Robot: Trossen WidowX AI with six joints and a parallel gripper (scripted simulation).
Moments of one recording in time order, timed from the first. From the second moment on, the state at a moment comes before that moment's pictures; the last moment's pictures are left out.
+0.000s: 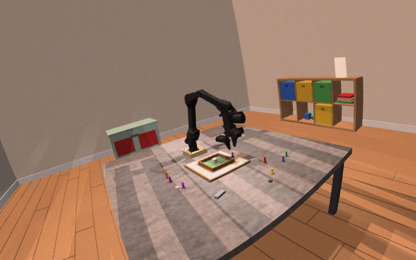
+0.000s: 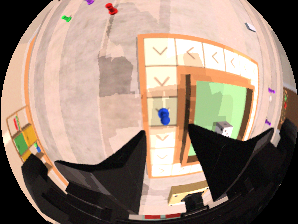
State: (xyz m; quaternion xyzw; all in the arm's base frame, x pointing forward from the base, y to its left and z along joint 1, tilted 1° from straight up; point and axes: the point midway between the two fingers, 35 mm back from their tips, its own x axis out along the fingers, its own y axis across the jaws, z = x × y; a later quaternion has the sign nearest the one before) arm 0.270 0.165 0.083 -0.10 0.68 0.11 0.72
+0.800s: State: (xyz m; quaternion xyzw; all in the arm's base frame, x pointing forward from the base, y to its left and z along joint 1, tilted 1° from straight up) arm 0.271 0.166 0.047 -0.10 0.68 0.10 0.72
